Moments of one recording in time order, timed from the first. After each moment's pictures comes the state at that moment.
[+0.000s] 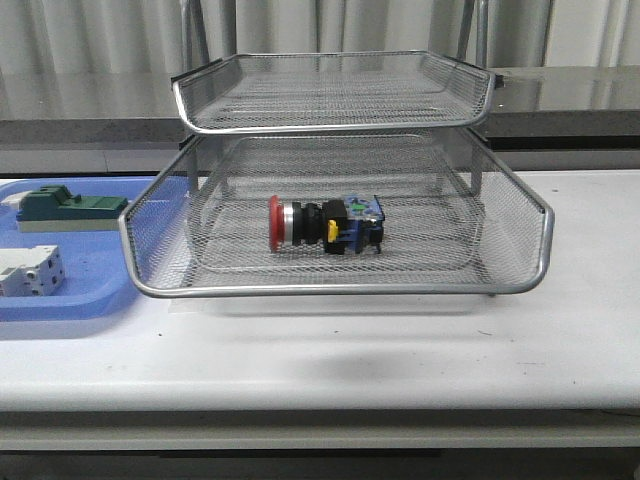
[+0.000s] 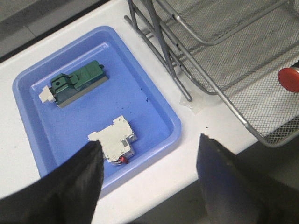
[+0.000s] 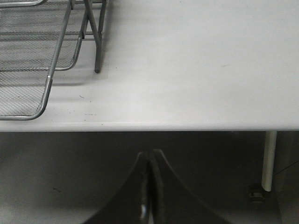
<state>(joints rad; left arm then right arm) -0.06 0.92 -1.03 -0.26 0.90 0.56 0.25 0.36 -0.67 -0.21 1.02 0.32</state>
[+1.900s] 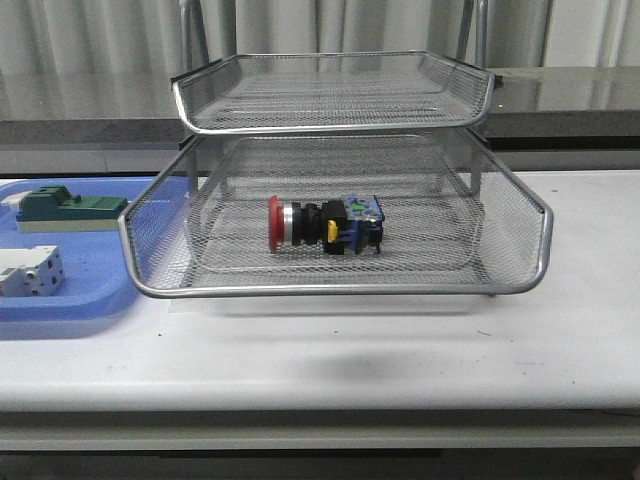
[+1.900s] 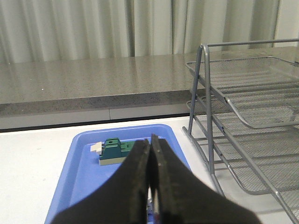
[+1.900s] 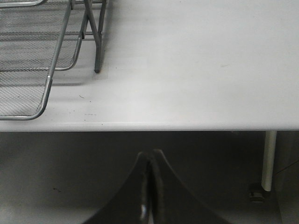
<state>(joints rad) -0.06 0.18 -0.25 -0.50 0.17 0.51 0.25 0.36 -0.67 -0.21 1.02 0.32</state>
